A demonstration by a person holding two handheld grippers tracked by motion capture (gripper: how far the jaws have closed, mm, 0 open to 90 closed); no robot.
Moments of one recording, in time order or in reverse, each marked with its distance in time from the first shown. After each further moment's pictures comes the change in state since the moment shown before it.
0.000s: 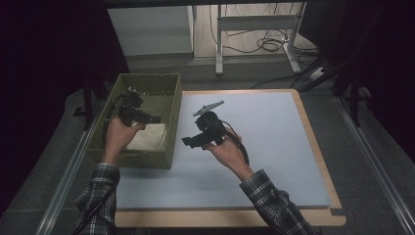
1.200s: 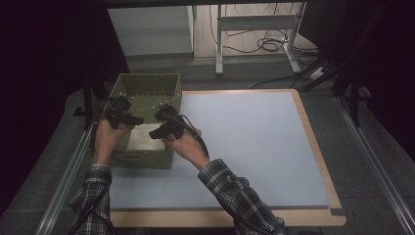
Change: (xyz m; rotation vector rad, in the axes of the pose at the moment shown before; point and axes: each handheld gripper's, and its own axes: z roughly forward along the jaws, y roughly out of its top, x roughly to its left) left arm 0.040 -0.021 0.002 0.022 0.162 0.007; right arm 0.054 0.065 0.079 0.057 0.011 0.090
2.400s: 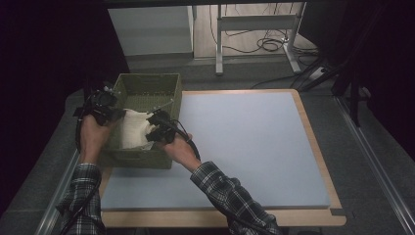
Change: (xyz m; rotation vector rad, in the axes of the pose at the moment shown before) left arm 0.014 -0.002 -0.045 -0.046 0.108 0.041; right arm 0.012 -0.004 0.029 0.023 0.050 0.068
